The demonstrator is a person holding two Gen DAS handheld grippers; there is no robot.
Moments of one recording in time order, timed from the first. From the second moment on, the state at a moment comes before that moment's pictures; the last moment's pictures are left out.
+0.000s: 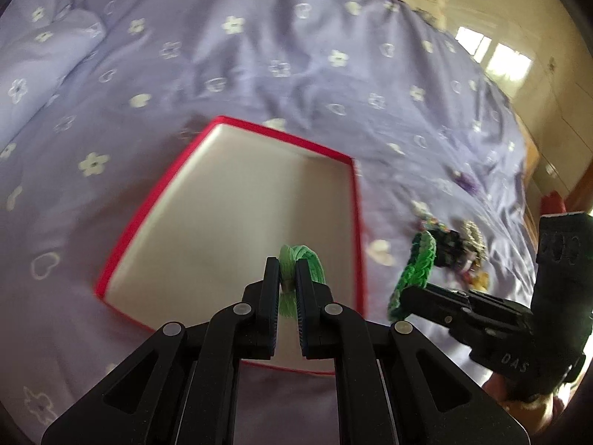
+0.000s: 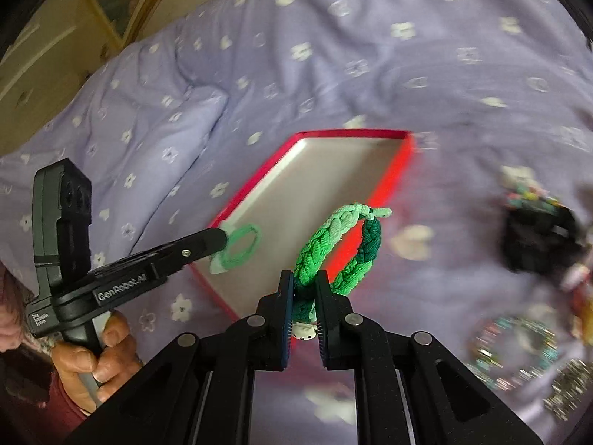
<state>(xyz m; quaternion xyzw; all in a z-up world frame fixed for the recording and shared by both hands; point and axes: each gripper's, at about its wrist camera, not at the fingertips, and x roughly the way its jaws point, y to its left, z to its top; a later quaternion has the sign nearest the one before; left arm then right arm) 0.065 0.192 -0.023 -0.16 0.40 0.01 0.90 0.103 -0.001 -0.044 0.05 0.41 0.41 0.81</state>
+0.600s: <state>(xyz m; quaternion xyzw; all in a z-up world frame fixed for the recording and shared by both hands) 0.074 0.215 -0.057 -0.18 0.43 0.02 0.88 0.120 0.019 -0.078 -0.07 0.48 0.41 0.77</state>
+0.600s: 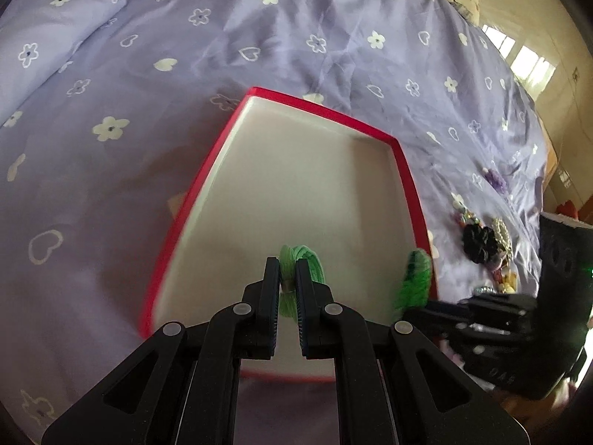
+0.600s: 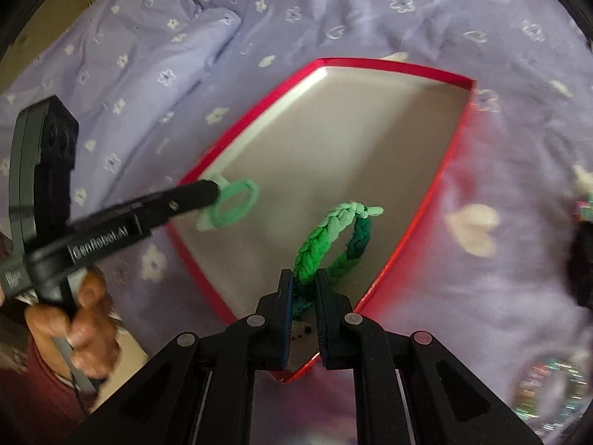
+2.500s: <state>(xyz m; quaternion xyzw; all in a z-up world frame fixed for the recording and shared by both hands) 0.076 0.069 -0.011 -0.08 0.44 -0.04 0.89 0.092 -0.222 -0.037 0.13 0.40 0.25 0.87</state>
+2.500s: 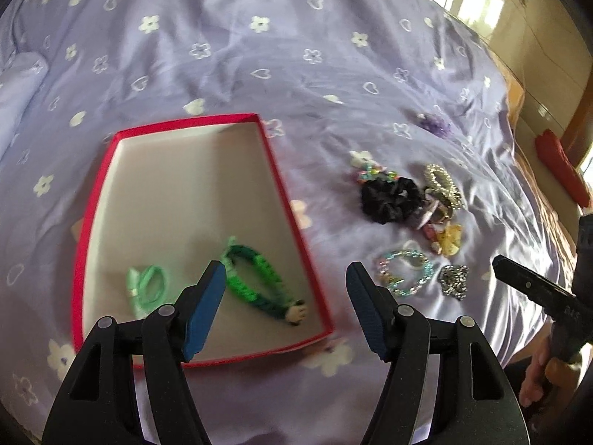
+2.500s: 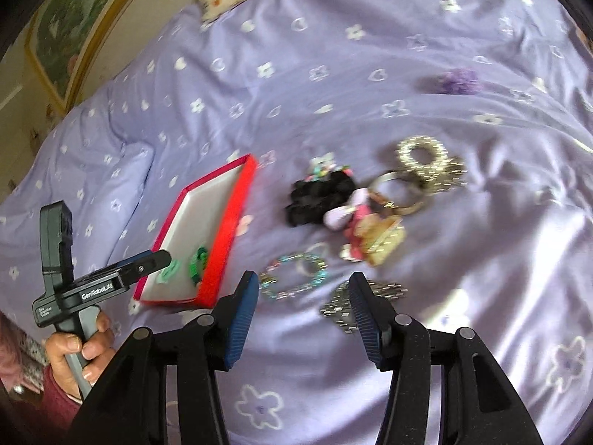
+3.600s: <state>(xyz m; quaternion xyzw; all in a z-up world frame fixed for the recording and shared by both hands) 0.224 -0.030 -0.077 -0.05 0.53 -0.12 0.84 0.214 -0.244 -0.088 0.16 0.46 0.14 0.86</state>
